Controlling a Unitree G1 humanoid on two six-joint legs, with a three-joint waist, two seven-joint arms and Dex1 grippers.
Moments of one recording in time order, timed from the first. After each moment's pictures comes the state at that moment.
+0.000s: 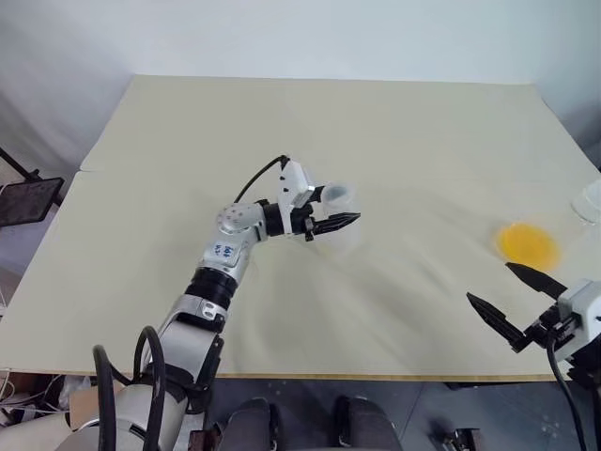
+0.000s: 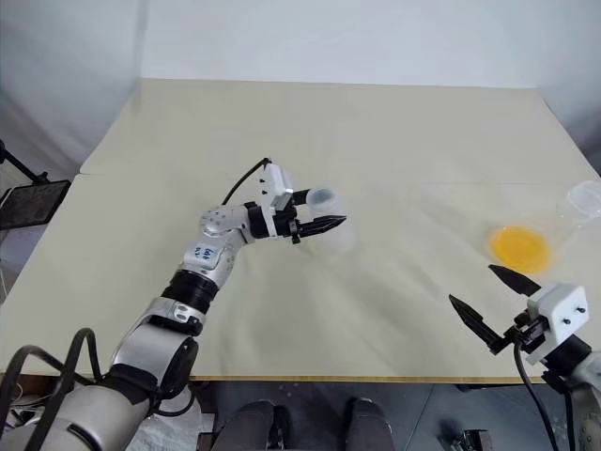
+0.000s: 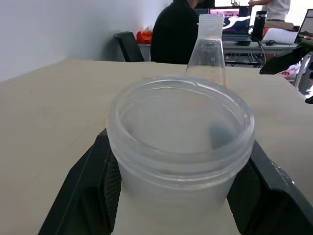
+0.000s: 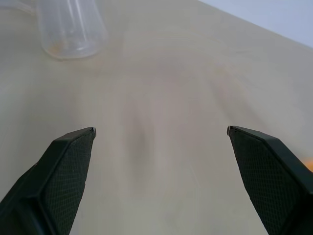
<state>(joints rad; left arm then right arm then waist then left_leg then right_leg) -0.92 0.15 -0.13 0.72 -0.26 -0.13 -0.96 0.31 -0.62 -0.55 -0.23 0.49 0.00 0.89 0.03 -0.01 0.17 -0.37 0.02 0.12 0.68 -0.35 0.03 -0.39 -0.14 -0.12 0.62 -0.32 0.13</state>
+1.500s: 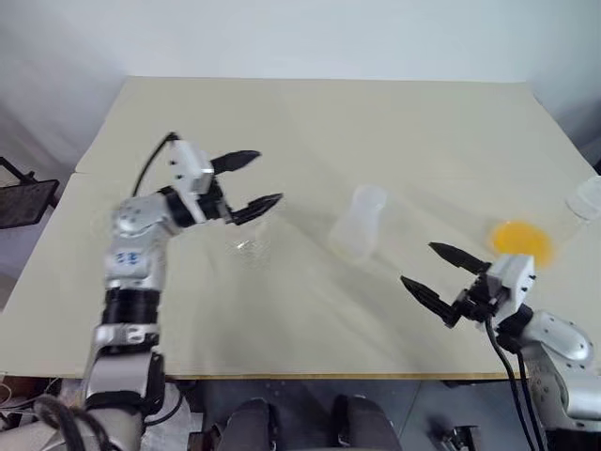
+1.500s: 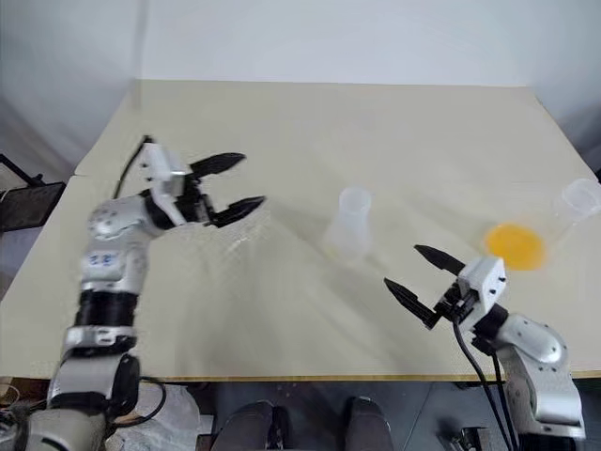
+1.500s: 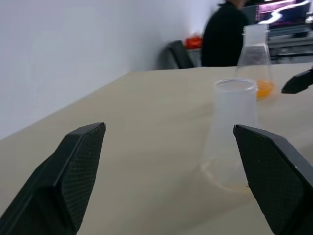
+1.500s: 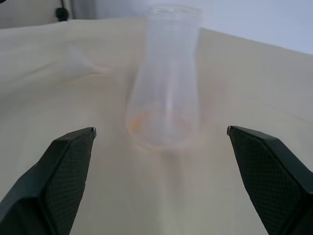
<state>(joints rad) -0.58 0.50 0.21 0.16 -0.37 0.07 -0.98 -0.02 -0.57 -0.22 -0.18 0.52 0.05 0.96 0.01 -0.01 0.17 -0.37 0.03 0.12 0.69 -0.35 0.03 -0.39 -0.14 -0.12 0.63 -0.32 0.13</state>
